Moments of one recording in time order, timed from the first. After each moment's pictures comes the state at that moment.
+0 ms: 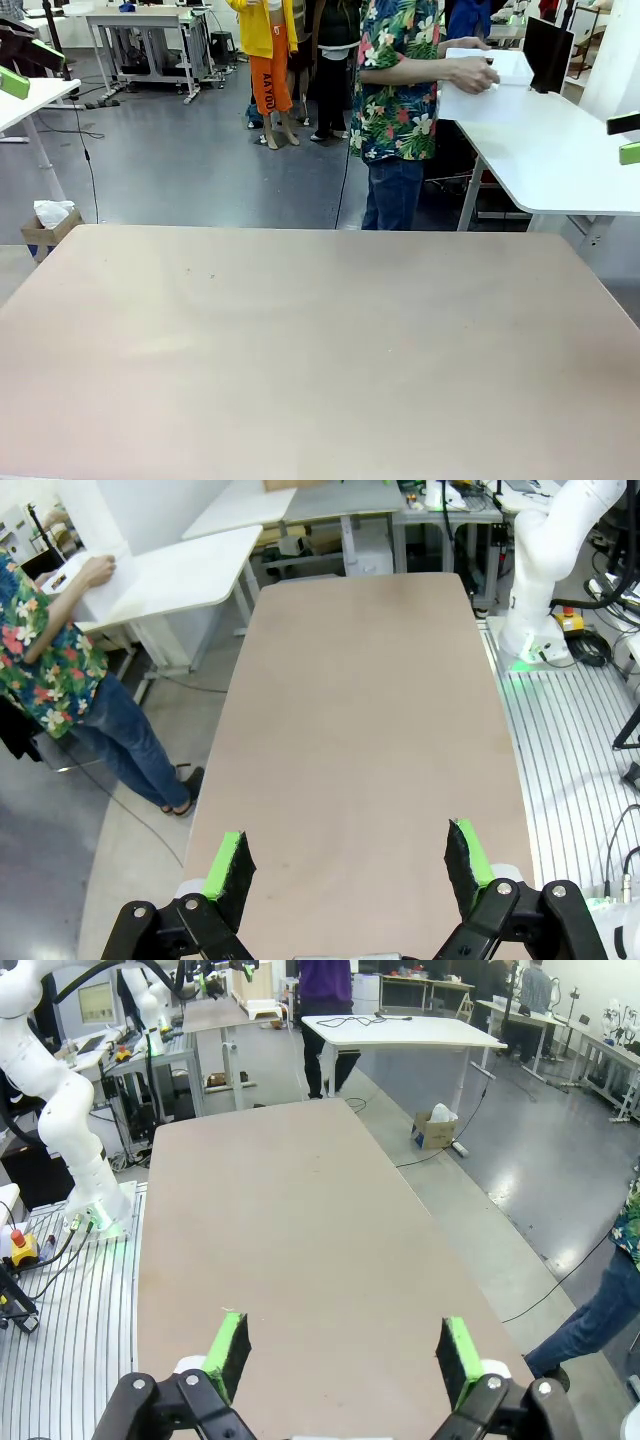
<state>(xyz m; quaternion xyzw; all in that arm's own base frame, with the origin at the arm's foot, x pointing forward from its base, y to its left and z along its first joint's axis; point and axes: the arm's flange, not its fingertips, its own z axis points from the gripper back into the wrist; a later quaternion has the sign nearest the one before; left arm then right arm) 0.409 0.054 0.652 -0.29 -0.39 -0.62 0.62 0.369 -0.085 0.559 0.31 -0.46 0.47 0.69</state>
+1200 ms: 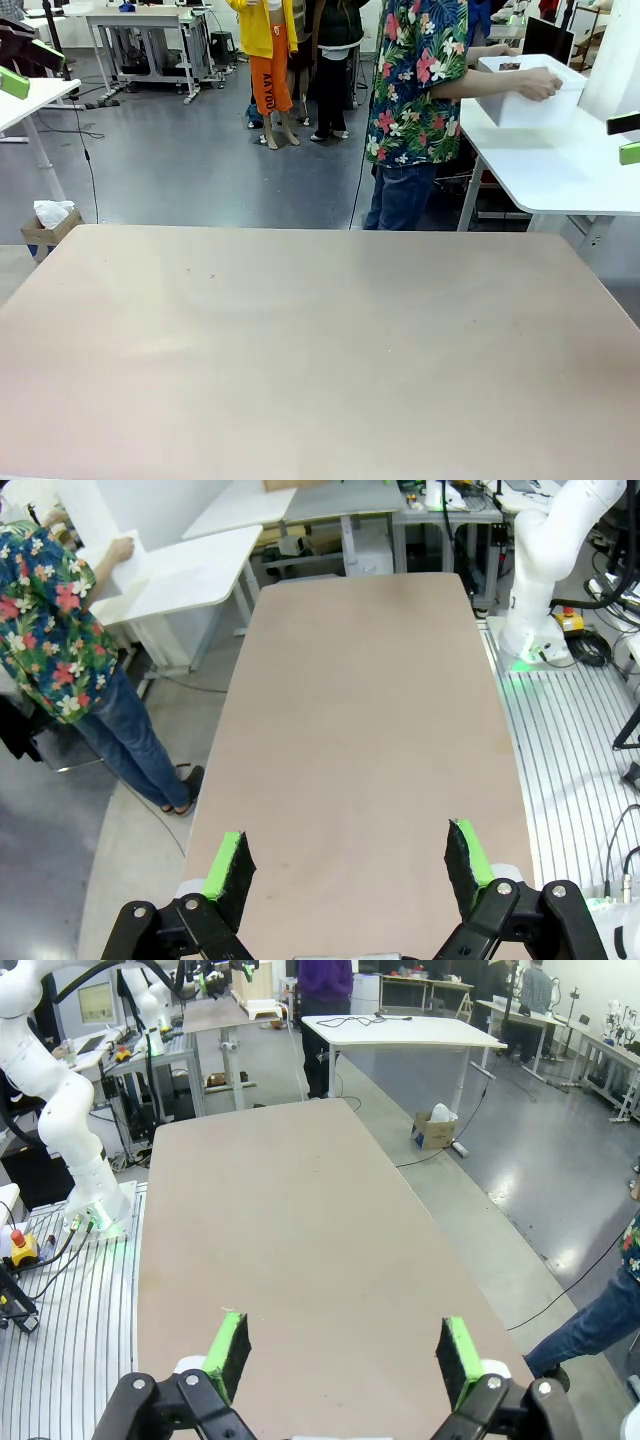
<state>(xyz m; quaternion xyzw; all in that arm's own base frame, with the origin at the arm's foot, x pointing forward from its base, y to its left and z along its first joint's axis) 0.409 0.054 0.652 -0.29 -0.39 -0.62 0.62 0.369 -0.085 0.559 0.31 -0.46 0.47 0.69</state>
